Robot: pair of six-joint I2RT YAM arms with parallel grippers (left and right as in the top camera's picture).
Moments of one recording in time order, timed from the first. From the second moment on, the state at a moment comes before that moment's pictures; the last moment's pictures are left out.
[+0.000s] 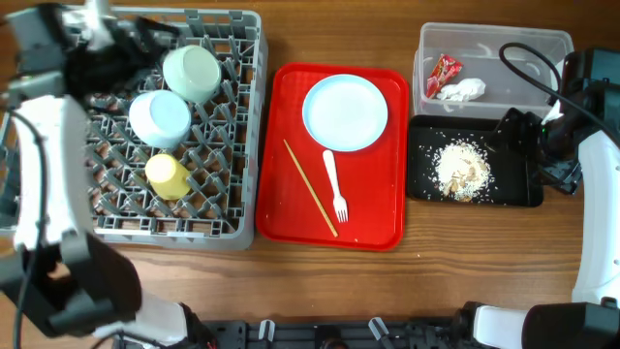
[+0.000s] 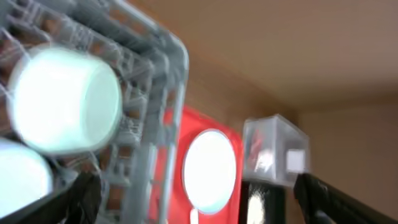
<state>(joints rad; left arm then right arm) 0.23 1.70 1.58 -0.74 0.70 -0.40 -0.23 1.49 1.51 -1.43 0.01 0.37</state>
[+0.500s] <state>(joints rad) -0.53 1.72 1.44 -1.05 0.09 -0.82 -0.23 1.49 1.51 -1.43 0.01 0.35</state>
